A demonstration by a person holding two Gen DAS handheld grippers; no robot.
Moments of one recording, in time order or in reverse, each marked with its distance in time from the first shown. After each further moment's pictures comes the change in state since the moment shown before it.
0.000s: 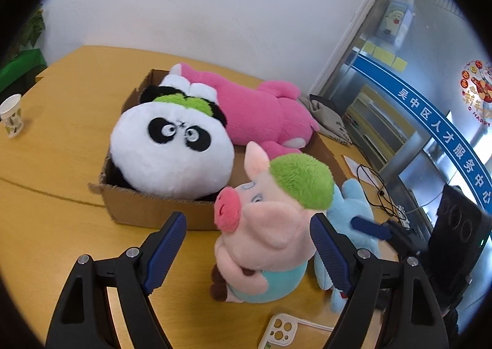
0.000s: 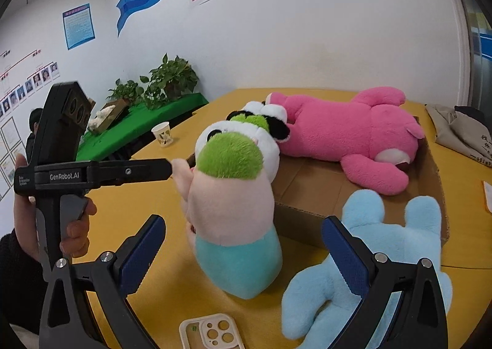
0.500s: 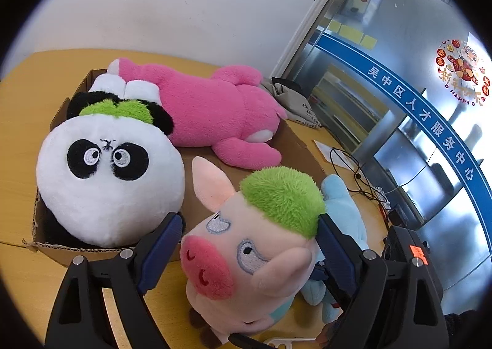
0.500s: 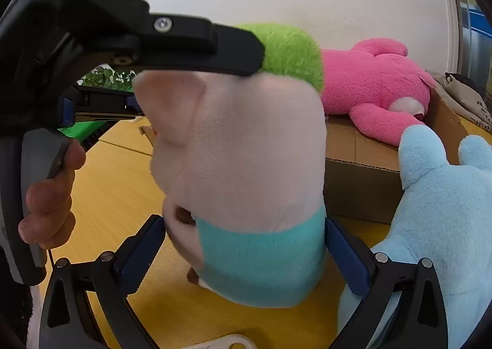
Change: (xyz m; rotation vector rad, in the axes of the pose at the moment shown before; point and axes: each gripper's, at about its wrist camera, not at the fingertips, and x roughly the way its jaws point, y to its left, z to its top) left arm 0.057 -0.013 0.023 0.100 0.077 -0.167; right arm 0.083 0.012 -0.031 0.100 0.075 -0.135
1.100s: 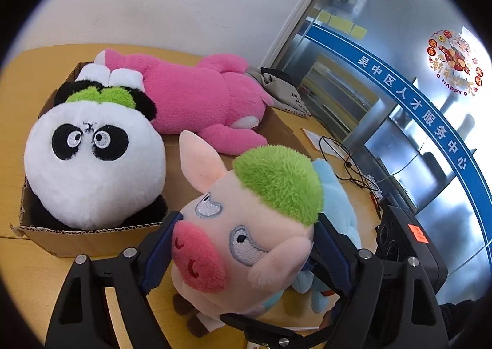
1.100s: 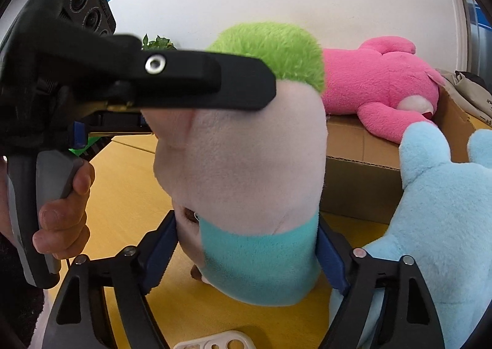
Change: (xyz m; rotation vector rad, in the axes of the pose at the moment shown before) left arm -0.004 -0.014 -0.011 0.032 0.046 -0.044; right arm -0.007 -0.011 0.001 -0.015 -0.016 0.064
